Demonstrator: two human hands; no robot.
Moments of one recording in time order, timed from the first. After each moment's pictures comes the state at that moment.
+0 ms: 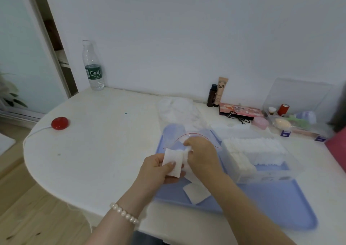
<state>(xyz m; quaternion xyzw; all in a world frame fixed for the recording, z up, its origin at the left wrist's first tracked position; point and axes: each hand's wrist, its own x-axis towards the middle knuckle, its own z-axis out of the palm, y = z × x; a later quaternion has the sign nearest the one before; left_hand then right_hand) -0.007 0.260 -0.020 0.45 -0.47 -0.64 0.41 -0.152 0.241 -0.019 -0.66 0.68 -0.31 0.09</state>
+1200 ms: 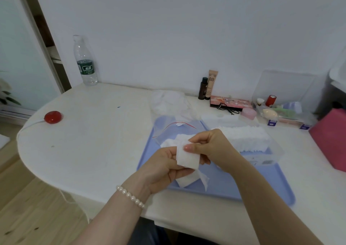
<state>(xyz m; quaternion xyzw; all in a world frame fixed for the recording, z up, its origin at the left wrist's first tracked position) -0.038 0.285 0.001 0.29 -0.48 -0.78 0.29 -0.195 0.294 0.030 -0.58 0.56 -0.41 0.43</state>
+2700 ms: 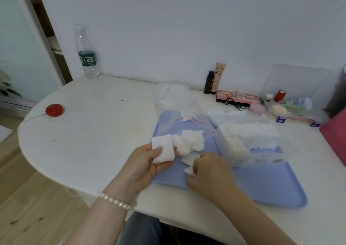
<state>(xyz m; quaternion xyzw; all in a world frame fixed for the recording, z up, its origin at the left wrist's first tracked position) 0.001 0.269 -0.017 0.37 -0.29 -0.77 0.44 -0.161 0.316 -0.022 -0.72 0.68 -0.10 0.01</state>
